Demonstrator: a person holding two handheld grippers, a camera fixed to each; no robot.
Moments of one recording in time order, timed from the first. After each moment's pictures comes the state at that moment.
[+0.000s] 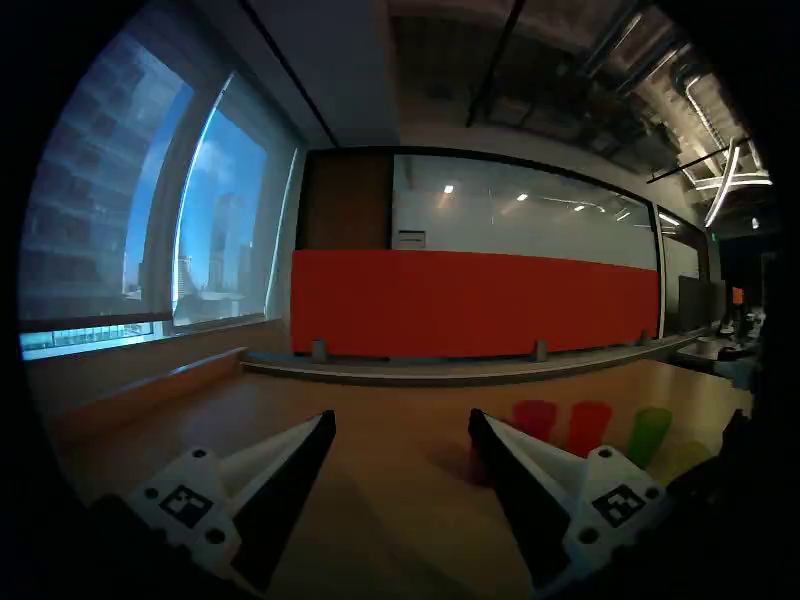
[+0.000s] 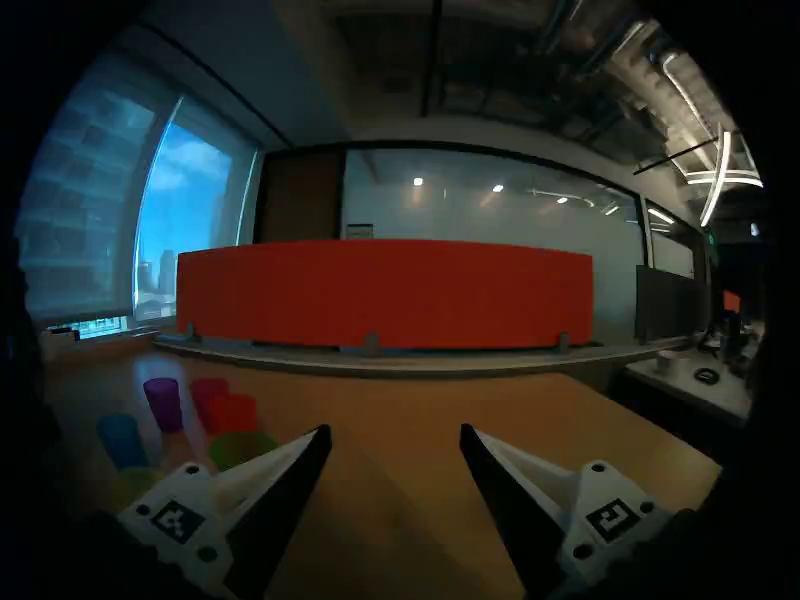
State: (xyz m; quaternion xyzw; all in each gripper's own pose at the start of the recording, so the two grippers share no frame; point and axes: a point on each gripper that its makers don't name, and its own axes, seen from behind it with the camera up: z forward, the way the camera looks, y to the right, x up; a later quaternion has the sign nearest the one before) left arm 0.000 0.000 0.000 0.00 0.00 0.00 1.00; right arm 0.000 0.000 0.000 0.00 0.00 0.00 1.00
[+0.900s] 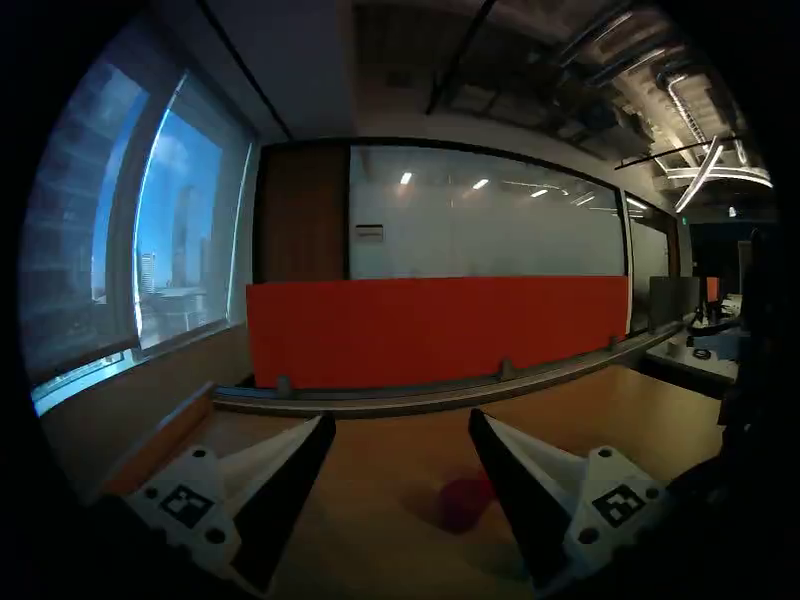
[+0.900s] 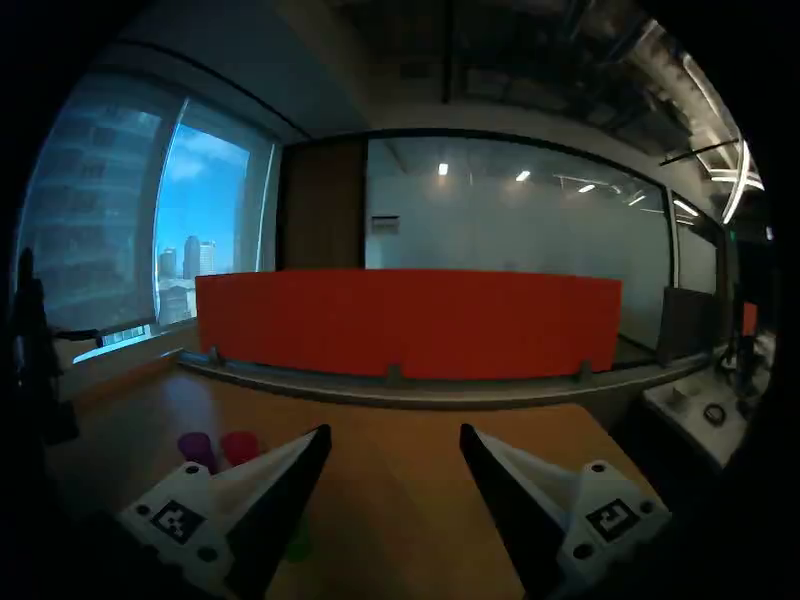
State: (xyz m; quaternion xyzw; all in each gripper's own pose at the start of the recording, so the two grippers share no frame) left arm 0.112 0.033 0.026 -0.06 -0.03 0.03 1.00; right arm 0.123 -0.001 0.021 0.05 -0.03 0.01 1.00
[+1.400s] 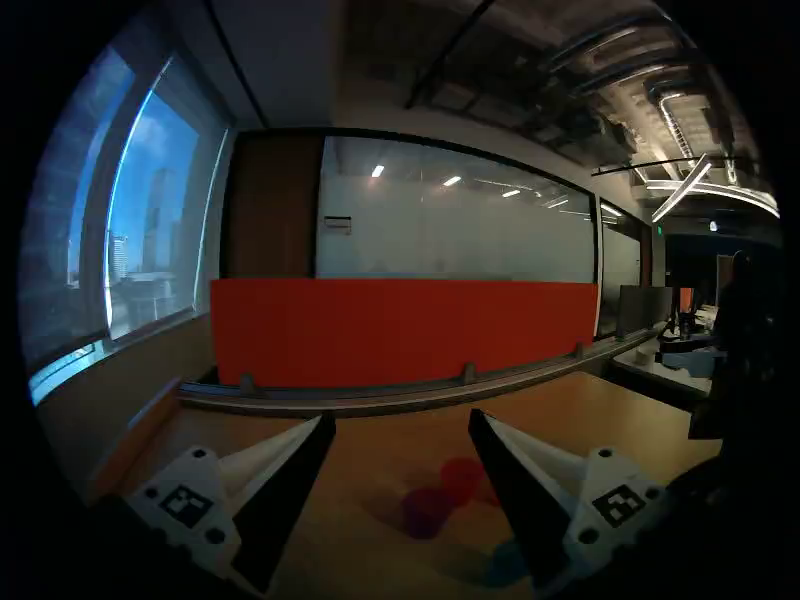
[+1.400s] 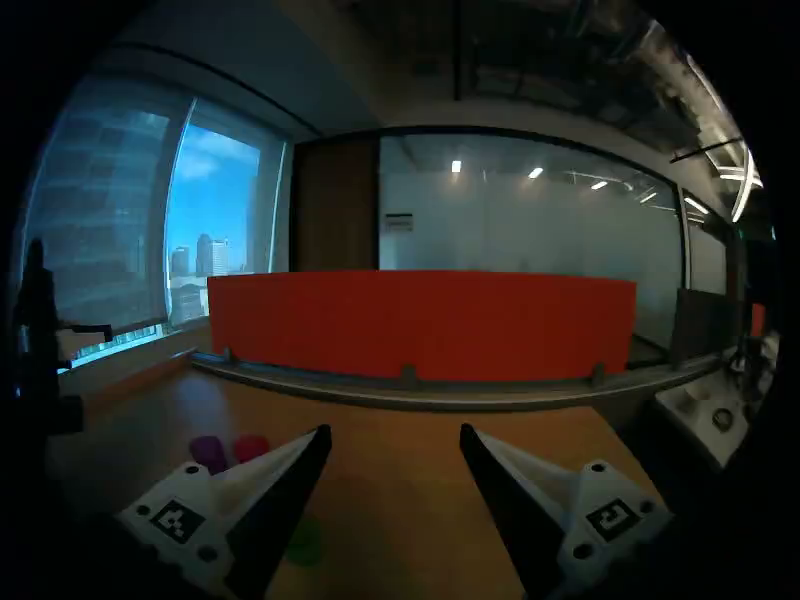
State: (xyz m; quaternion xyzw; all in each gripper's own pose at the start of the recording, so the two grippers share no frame) left arm 0.127 0.063 0.030 -0.13 -0.05 0.00 0.99; right arm 0.128 -0.012 0.026 0.08 -0.04 0.01 1.00
